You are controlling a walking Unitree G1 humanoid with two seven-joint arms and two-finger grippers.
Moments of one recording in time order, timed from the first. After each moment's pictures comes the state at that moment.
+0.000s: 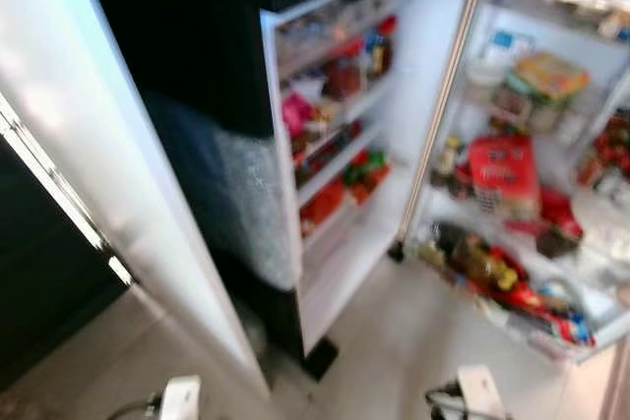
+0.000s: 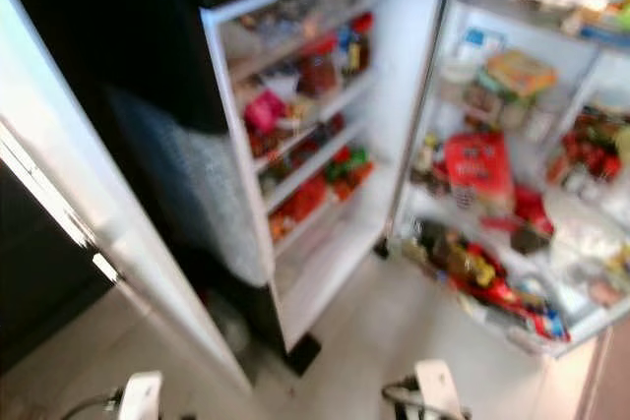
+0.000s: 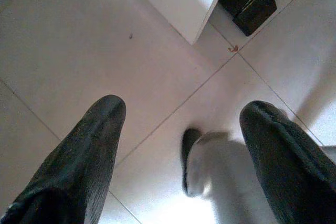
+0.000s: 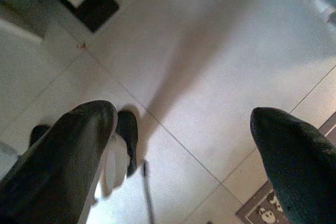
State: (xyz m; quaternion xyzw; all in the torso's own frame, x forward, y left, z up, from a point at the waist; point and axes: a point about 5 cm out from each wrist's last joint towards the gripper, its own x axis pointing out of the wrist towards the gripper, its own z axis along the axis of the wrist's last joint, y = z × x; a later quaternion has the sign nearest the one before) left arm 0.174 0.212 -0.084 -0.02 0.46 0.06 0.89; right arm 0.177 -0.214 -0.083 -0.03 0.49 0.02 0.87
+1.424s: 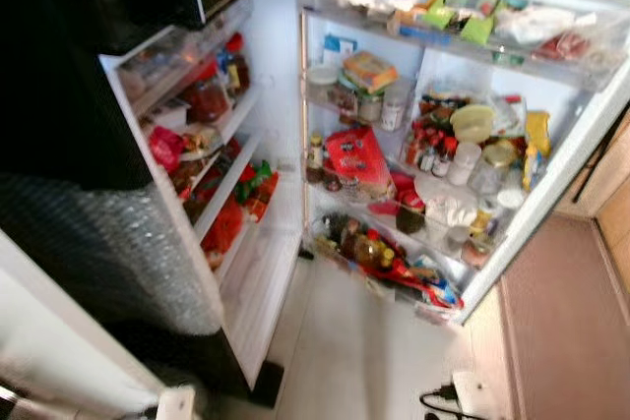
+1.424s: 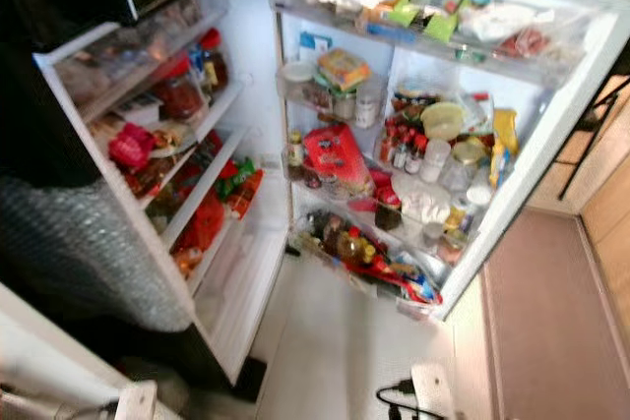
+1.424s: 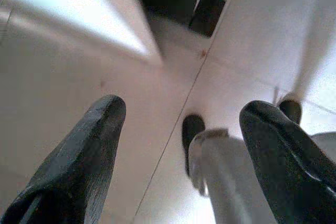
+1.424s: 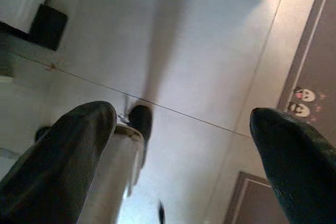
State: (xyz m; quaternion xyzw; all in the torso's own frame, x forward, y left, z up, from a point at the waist) left arm 0.160 0.217 -0.090 -0.02 0.48 0.07 0.87; right arm 0.172 -0.208 -0.087 -0.01 0.49 0.00 0.87
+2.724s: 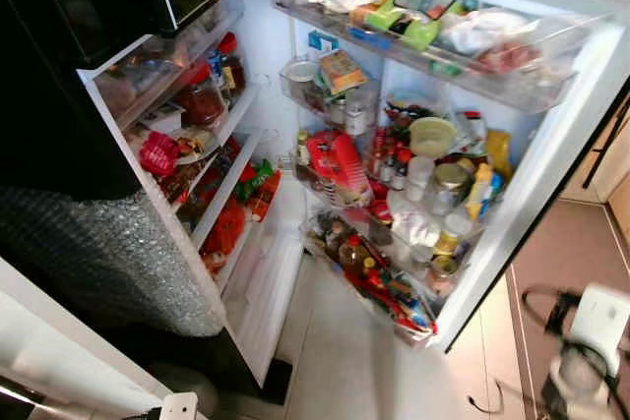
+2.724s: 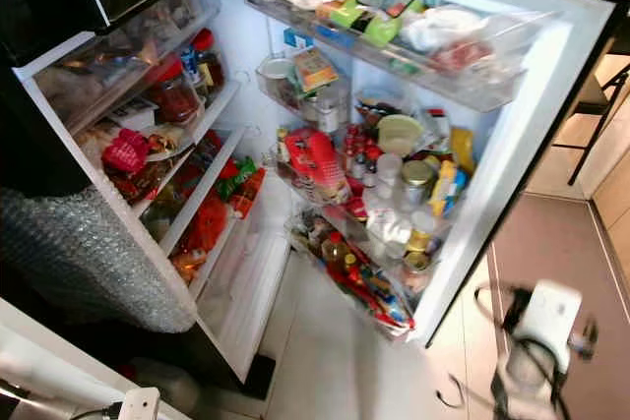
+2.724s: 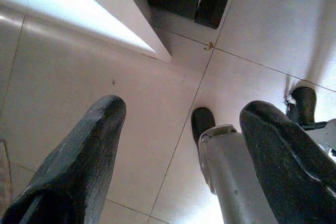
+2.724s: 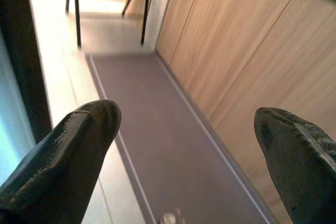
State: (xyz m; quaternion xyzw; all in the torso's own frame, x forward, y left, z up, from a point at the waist) left arm 0.161 0.216 -0.090 0.00 0.49 0.06 0.87; right arm 0.252 -0.310 0.031 -0.07 0.13 -0.39 0.91
